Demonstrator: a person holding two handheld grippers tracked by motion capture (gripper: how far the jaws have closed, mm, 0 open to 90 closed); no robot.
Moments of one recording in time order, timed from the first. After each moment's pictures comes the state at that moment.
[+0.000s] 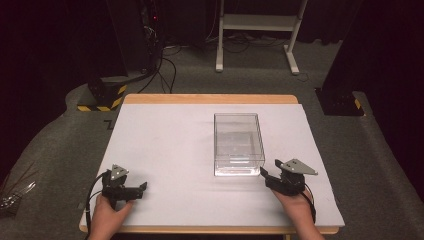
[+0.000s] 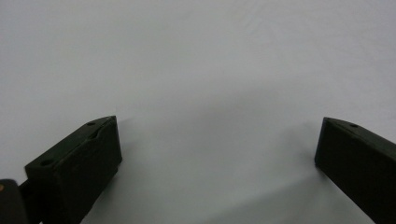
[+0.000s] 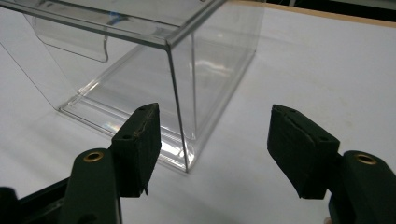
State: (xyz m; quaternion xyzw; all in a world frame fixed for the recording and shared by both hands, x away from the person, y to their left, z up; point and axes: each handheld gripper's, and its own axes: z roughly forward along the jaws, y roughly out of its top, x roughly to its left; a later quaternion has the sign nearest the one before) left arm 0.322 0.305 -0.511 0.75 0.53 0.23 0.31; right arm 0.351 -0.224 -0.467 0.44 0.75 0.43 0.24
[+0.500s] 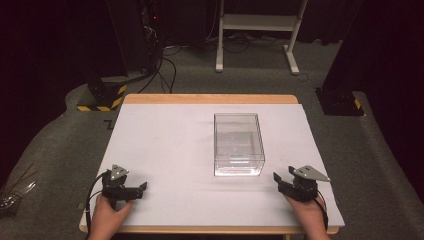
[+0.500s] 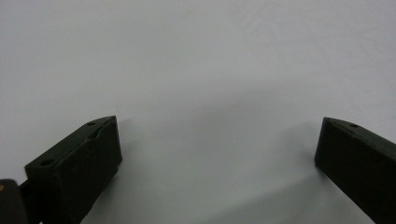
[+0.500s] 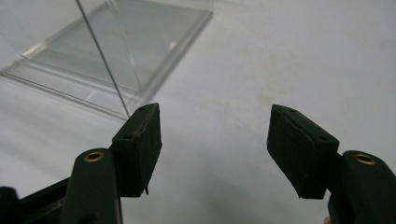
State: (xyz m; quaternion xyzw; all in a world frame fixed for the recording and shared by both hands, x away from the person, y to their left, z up) left arm 0.322 0.305 -0.511 0.75 0.53 0.23 0.31; right arm 0.342 -0.263 -0.485 0.48 0.74 0.40 0.25
